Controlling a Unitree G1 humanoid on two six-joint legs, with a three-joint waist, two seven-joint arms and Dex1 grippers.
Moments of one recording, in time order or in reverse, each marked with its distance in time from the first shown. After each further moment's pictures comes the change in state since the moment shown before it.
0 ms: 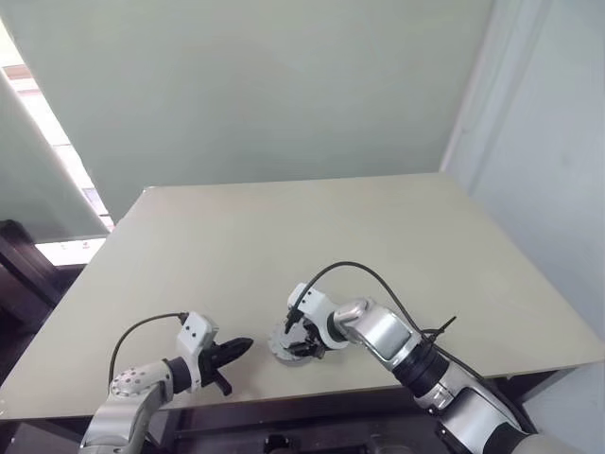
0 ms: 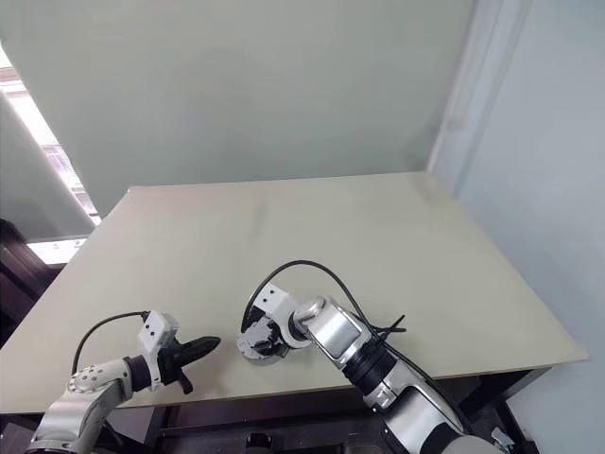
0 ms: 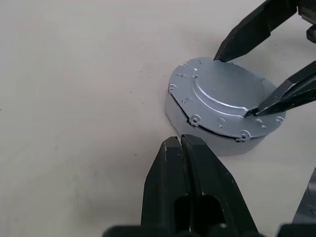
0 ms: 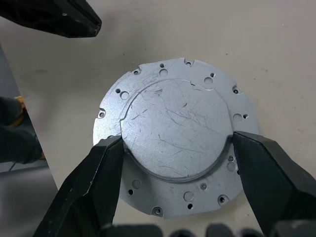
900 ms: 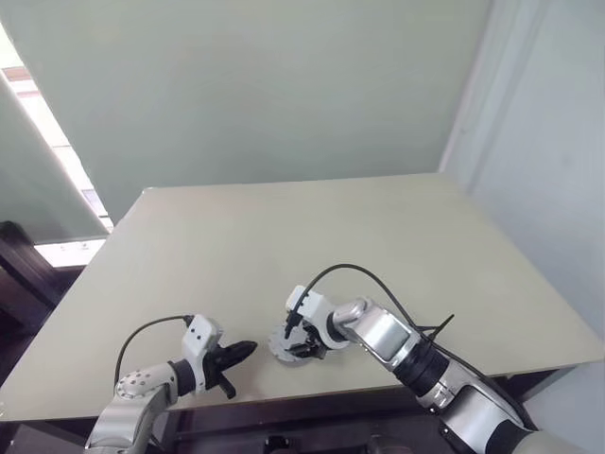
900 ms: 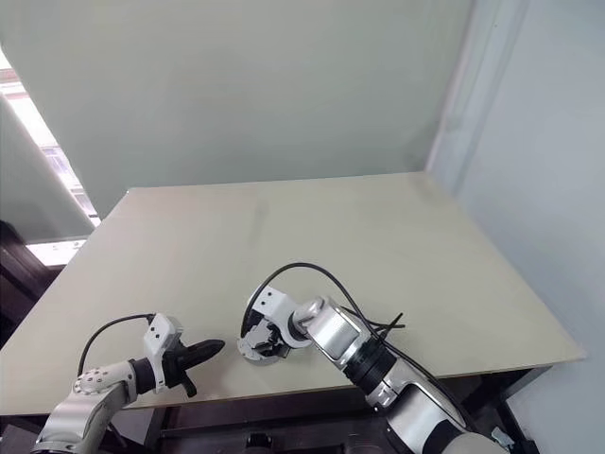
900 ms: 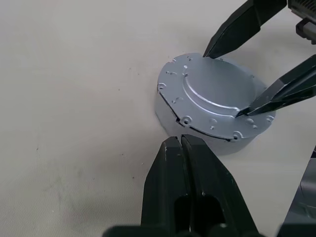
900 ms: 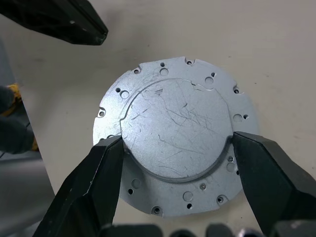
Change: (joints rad) left arm 0.003 -0.008 -0.021 -0.001 0.000 0.001 0.001; right arm -0.005 -0.032 0.039 -0.024 -0.018 -0.044 0.033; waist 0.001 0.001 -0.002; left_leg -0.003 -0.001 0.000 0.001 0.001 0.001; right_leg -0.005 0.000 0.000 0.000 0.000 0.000
